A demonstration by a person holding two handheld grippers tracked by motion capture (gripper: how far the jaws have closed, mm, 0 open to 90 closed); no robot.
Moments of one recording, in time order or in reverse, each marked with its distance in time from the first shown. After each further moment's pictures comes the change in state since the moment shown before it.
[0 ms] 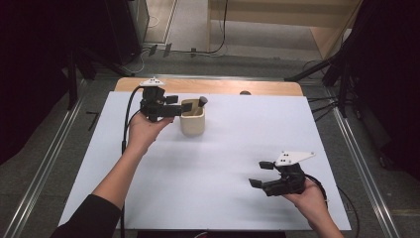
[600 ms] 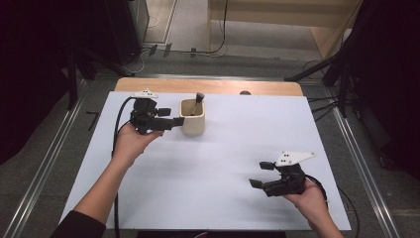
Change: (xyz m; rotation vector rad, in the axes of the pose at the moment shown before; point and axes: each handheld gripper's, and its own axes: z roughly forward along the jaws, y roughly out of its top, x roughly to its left) left arm 0.001 -0.027 -0.025 0.090 -0.040 0.010; right arm 0.001 -0.001 0.000 -0.001 -0.001 0.006
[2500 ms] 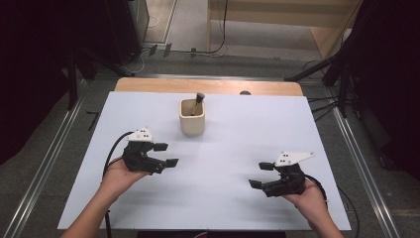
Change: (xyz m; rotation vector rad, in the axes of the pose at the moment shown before) left arm -0.024 -0.086 -0.017 0.098 -0.097 0.167; right arm 0.000 0.000 0.001 0.009 0.008 0.003
